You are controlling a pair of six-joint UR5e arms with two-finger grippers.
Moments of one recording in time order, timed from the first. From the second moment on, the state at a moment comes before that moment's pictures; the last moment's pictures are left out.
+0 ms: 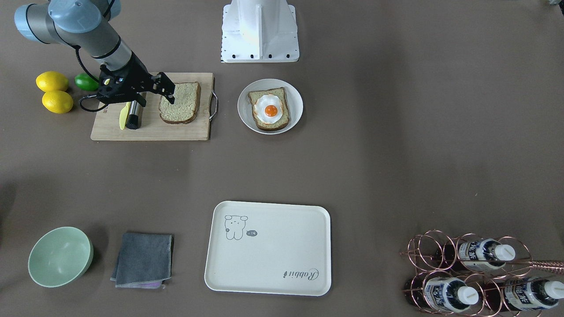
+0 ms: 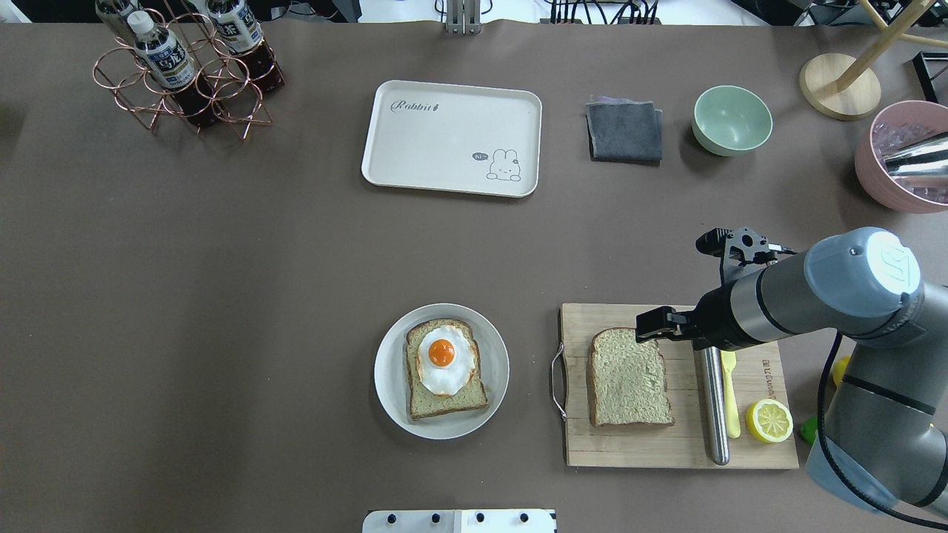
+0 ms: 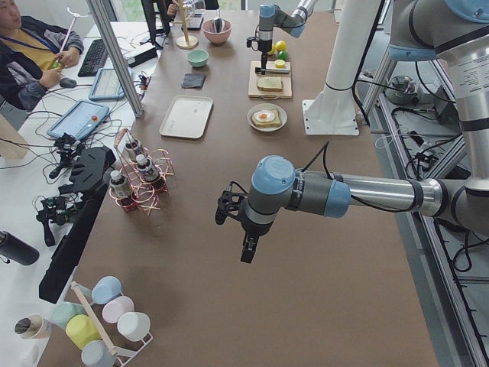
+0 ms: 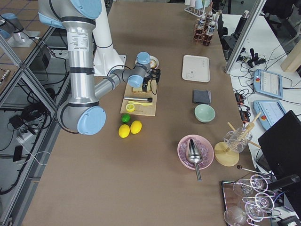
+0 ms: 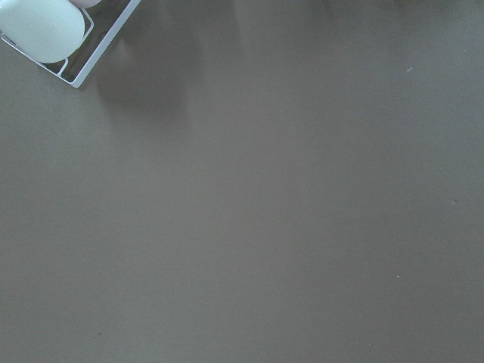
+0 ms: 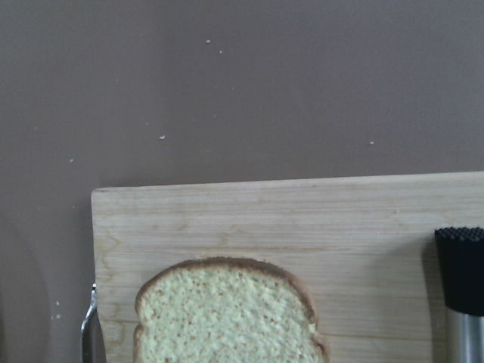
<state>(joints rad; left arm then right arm) -1.63 -1.23 -1.99 -1.69 -2.31 0.08 0.52 -1.52 1.99 -1.10 1.98 1.34</state>
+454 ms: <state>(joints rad) -1.63 -1.23 -2.00 -1.69 -2.31 0.08 0.47 -1.52 1.98 -1.10 1.98 1.35</state>
